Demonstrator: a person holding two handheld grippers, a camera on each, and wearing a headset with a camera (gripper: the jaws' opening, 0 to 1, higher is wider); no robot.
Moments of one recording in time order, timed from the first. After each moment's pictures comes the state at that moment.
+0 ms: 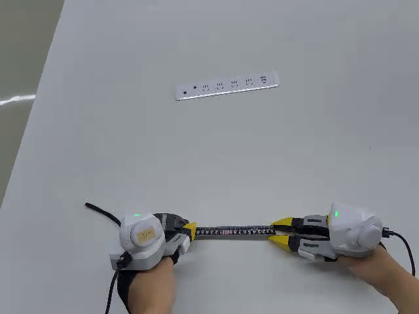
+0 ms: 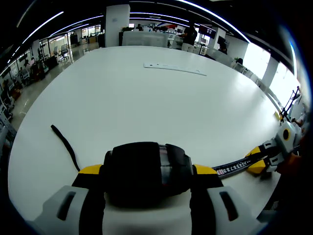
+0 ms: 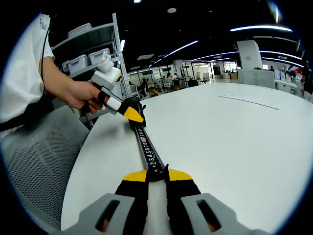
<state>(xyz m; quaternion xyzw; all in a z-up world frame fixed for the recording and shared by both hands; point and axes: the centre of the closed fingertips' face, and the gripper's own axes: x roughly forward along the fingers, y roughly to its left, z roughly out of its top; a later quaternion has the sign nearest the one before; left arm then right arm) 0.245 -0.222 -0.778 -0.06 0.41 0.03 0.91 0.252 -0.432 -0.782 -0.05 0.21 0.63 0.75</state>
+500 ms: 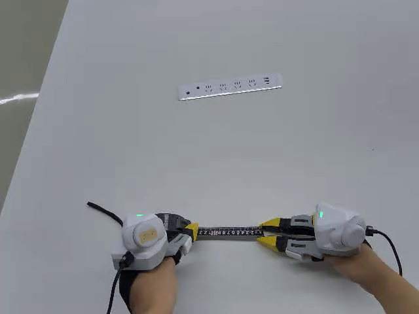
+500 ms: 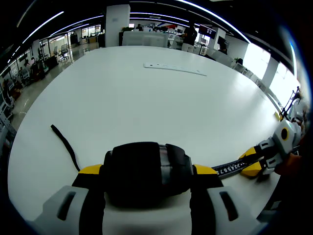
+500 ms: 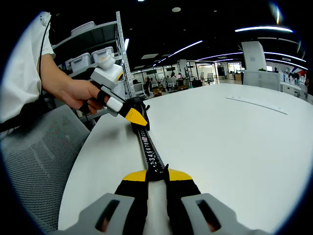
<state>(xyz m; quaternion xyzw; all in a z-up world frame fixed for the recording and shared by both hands) 0.245 -0.222 -0.777 -0.06 0.41 0.03 0.91 0.248 -0.404 -0.781 -0.05 0.21 0.64 0.74</state>
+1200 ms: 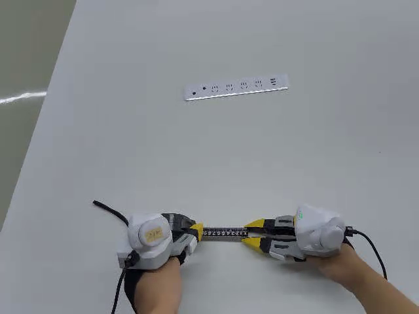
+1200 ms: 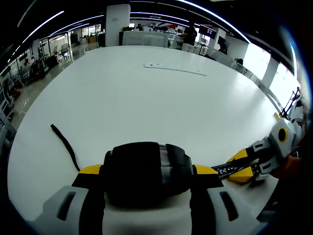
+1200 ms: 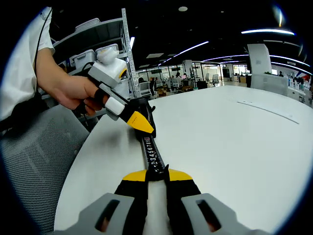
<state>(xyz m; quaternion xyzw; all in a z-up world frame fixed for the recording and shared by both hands) 0.245 -0.222 -0.777 -0.06 0.41 0.03 0.91 0.245 -0.362 -0.782 -0.06 0.20 0.66 0.72</state>
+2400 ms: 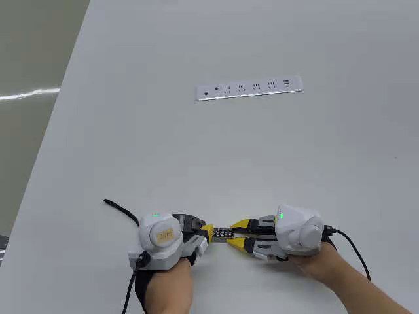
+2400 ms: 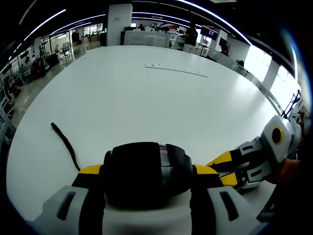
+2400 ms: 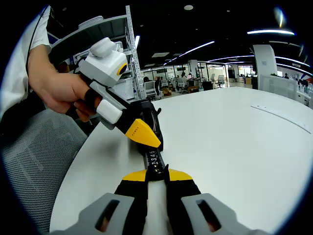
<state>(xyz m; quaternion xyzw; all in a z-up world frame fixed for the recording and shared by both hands) 0.245 -0.222 -0.778 -0.07 0.41 0.04 0.91 0.241 -0.313 -0.783 -0.07 0.19 0.68 0.71</state>
